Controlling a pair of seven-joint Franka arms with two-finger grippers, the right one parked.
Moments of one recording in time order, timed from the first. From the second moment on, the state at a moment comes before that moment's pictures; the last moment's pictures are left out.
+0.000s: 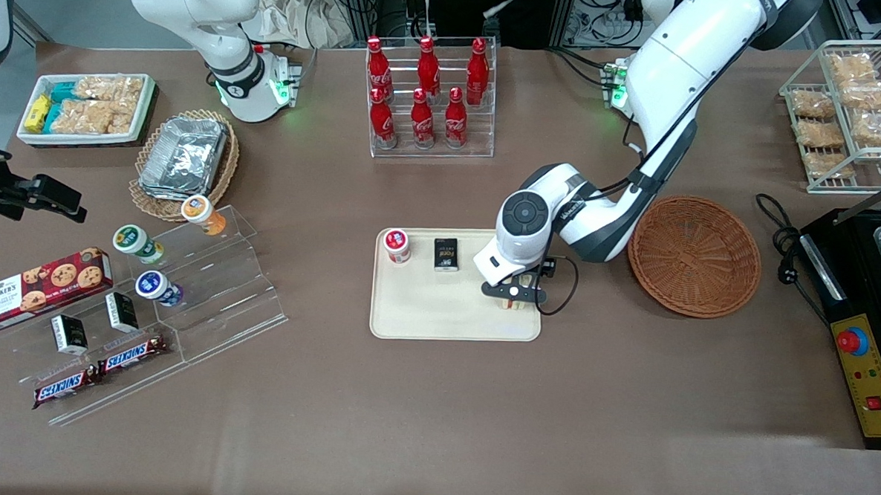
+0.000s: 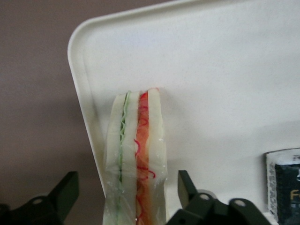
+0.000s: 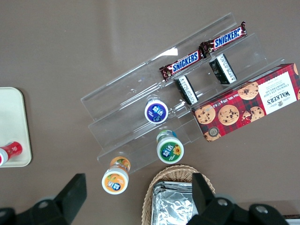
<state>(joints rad) -0.27 0.60 -0.41 -1.79 0.33 2.23 -0.69</state>
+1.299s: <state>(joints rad) -0.03 -0.06 -0.04 -1.68 0.04 1.66 -0.05</state>
